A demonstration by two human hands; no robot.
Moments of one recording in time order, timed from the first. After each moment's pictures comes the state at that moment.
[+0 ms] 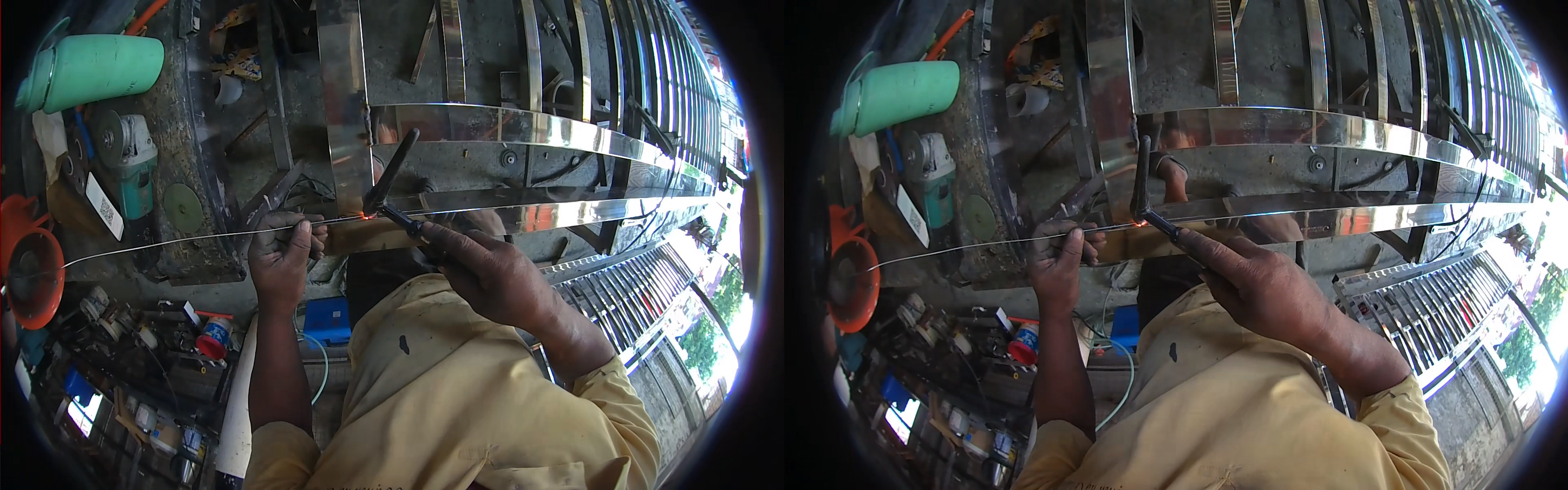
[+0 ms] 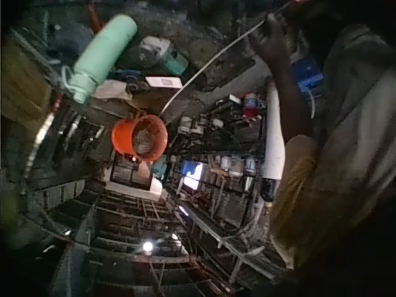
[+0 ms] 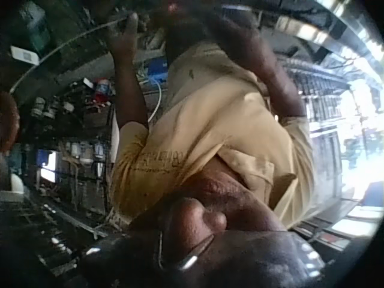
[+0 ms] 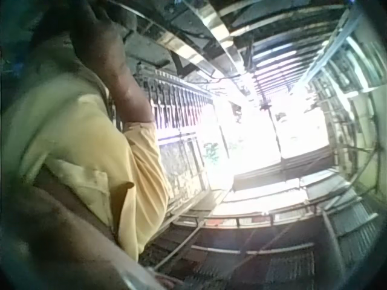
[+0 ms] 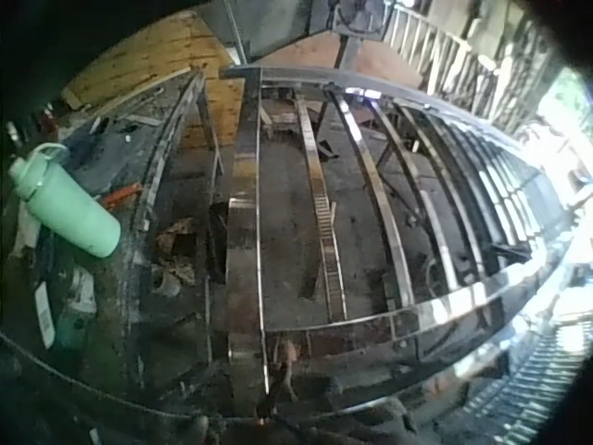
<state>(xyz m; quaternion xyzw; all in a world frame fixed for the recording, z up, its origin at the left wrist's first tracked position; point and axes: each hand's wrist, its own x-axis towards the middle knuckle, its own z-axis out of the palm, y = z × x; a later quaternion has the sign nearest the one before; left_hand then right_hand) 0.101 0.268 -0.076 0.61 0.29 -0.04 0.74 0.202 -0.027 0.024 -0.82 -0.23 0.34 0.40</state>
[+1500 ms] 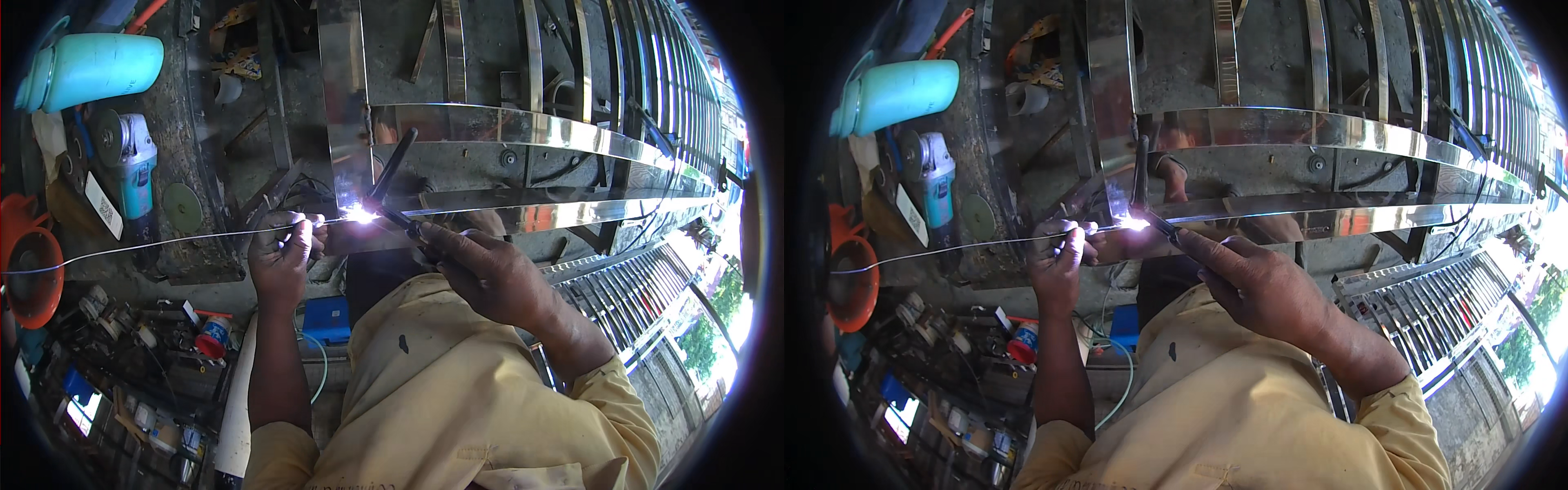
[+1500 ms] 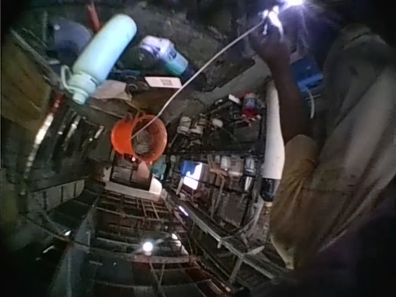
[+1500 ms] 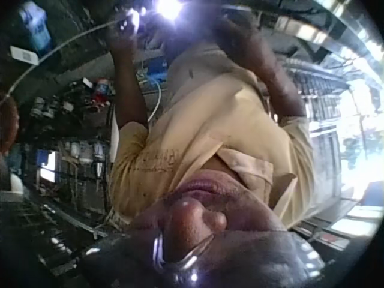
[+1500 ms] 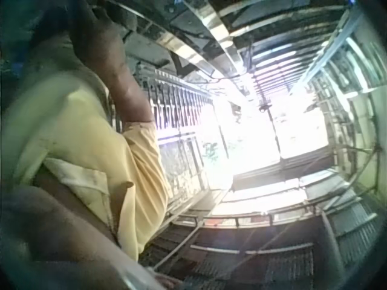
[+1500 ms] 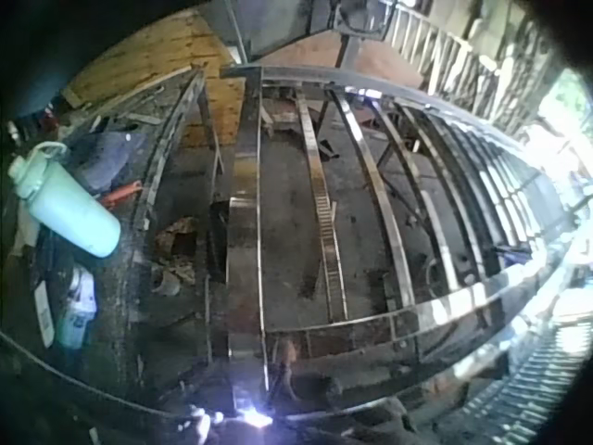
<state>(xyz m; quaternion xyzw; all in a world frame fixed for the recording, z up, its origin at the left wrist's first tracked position) 0.101 0.266 -0.076 0.61 0.29 -0.02 0.74 0.203 -0.029 0.026 -0.81 -0.20 0.41 0.37</state>
